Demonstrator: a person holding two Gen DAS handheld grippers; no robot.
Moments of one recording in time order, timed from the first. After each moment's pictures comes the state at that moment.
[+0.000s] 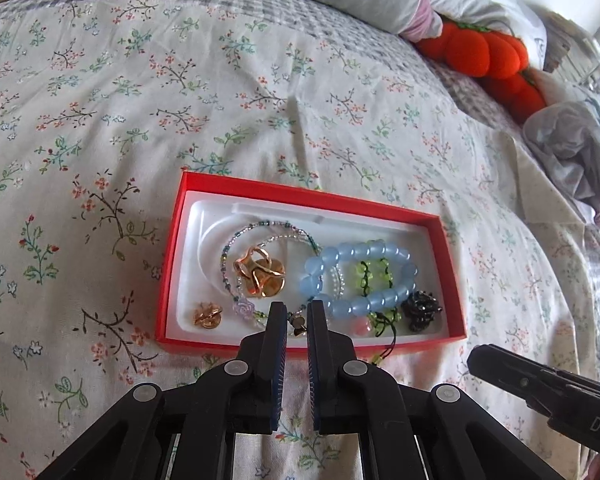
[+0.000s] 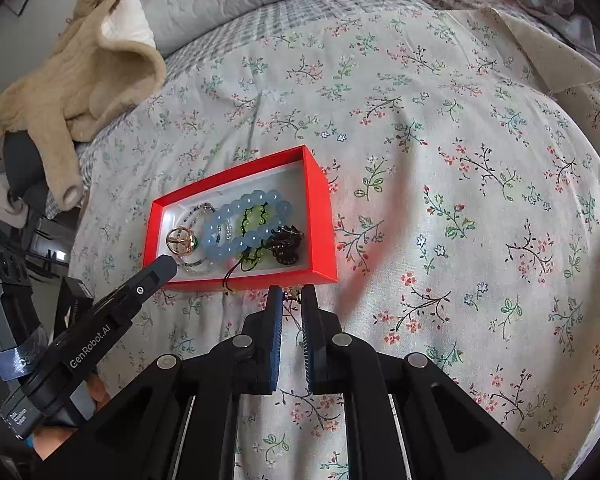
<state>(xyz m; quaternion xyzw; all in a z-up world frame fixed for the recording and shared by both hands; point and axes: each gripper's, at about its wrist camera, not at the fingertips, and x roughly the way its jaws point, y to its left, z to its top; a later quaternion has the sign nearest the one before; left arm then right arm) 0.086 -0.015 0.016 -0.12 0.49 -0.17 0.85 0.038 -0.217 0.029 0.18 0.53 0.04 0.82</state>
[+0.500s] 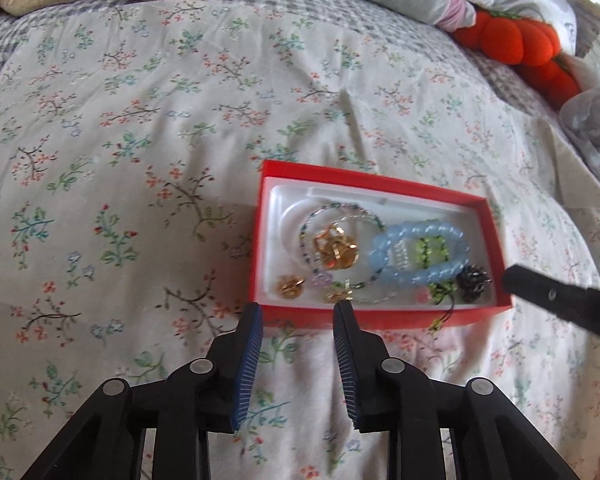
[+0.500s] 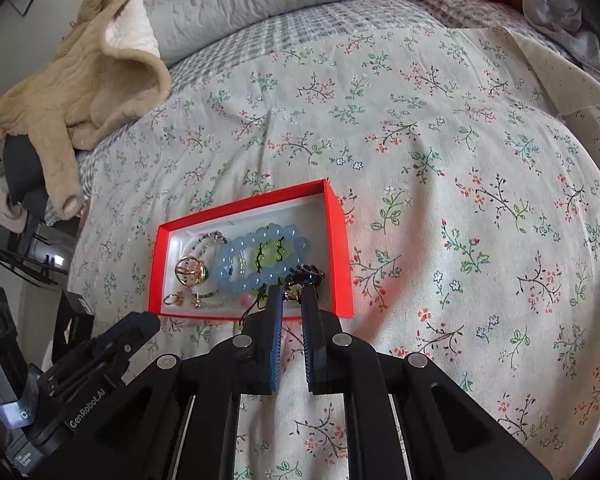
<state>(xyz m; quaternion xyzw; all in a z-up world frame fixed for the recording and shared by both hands) 0.072 0.012 0.021 -0.07 0.50 -0.11 0.86 0.063 -0.207 0.034 0.18 0.51 0.03 0.84</state>
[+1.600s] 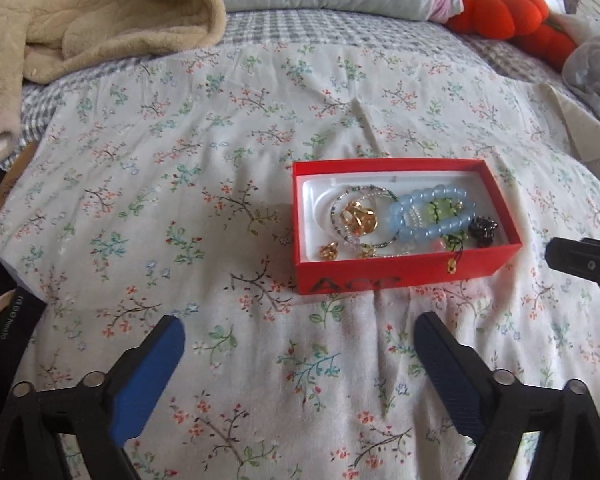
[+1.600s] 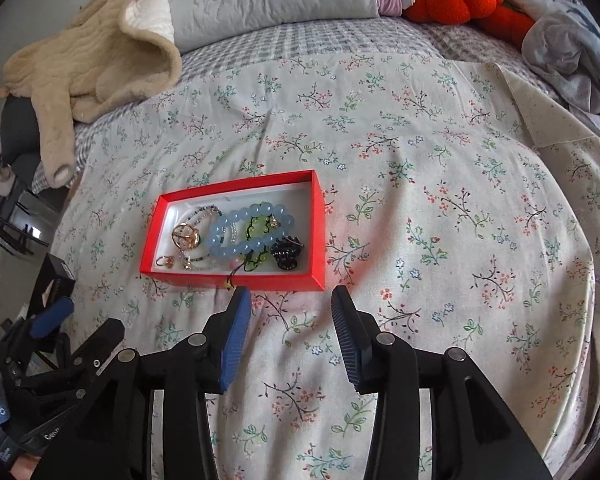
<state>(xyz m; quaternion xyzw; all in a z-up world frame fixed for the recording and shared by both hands) 0.014 0.011 0.053 0.04 0.46 -0.07 0.89 0.018 -0.202 0.057 0.09 0.51 0.02 0.86</state>
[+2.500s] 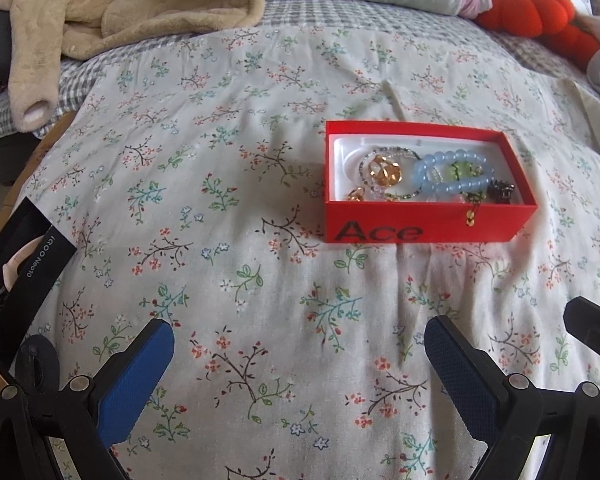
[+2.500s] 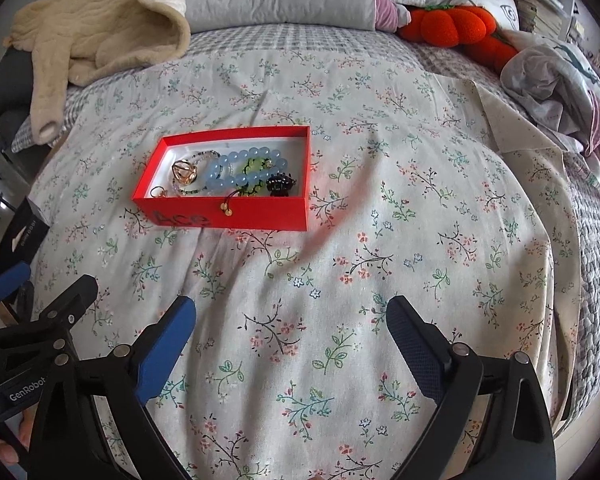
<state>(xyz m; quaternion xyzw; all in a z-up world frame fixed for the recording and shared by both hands) -0.021 0.017 0.040 0.03 0.47 -0.03 0.88 -0.043 -0.172 0.051 0.01 0.50 -0.02 0.86</state>
